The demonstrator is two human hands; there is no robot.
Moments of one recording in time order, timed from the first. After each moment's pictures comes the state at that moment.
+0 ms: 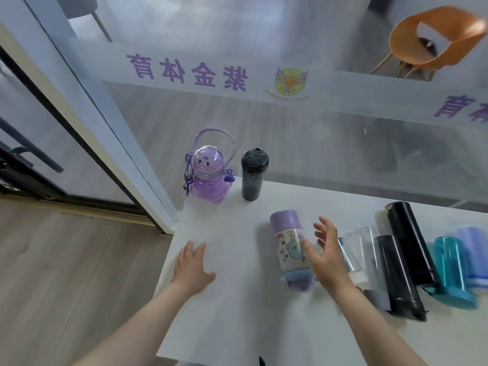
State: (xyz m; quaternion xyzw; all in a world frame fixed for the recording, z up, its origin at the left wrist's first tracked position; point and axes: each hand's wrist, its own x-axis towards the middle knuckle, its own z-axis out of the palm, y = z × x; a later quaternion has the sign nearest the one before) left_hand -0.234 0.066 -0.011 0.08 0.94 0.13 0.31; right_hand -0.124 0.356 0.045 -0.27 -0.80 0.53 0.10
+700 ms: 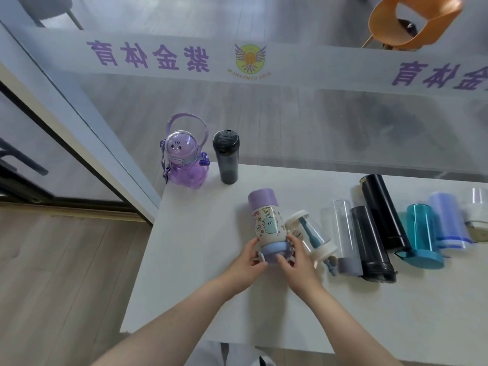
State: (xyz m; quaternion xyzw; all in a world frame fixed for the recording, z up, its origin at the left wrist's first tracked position) left_hand -0.132 0.191 0.006 0.06 0.72 0.51 0.47; right_hand -0.053 0.336 0.013 -0.31 -0.78 0.55 -0.02
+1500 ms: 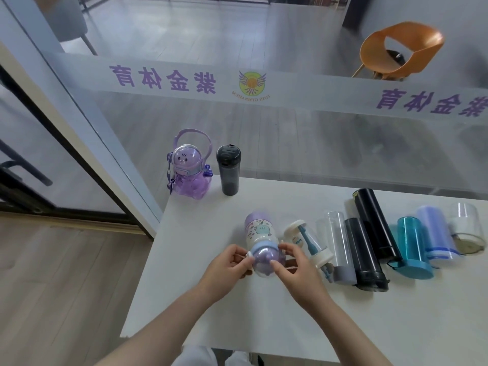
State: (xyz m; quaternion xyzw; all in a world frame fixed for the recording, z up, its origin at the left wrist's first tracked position) left_hand -0.132 0.154 0.064 0.07 0.75 0.56 0.34; right_hand -0.037 0.320 0.089 -0.25 -0.80 0.54 0.01
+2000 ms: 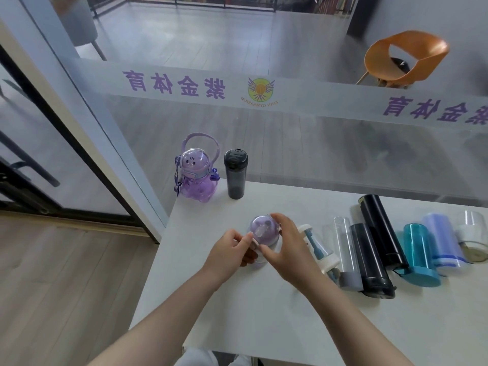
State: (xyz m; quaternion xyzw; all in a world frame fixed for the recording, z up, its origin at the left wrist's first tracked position) left_hand -0.155 0.162 0.106 0.02 0.77 0.57 0.30; right_hand -0.089 0.309 0.117 -0.13 -0.89 0.43 0.08
